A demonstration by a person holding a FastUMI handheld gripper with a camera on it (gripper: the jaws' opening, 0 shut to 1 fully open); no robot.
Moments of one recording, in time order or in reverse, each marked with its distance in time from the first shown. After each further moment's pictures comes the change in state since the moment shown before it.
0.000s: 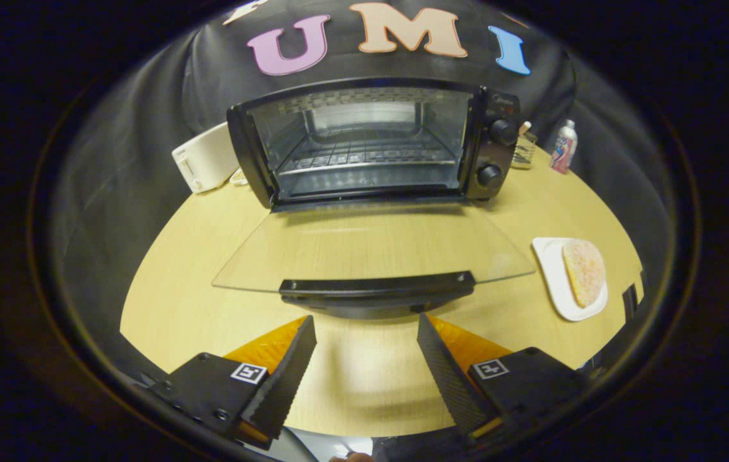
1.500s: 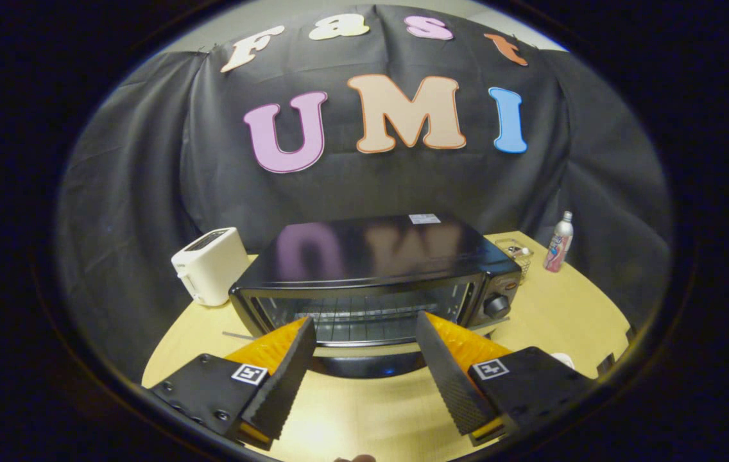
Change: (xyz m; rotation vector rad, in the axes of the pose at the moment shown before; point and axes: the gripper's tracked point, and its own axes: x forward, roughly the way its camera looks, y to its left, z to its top) arm -0.032 0.004 0.206 0.021 -0.418 -0.032
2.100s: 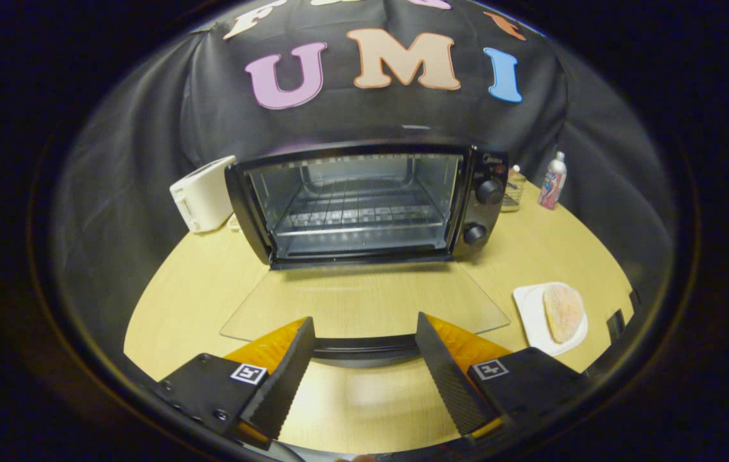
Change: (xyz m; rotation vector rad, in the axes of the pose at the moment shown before) arm -0.038 -0.014 -0.137 -0.012 0.261 -0.014
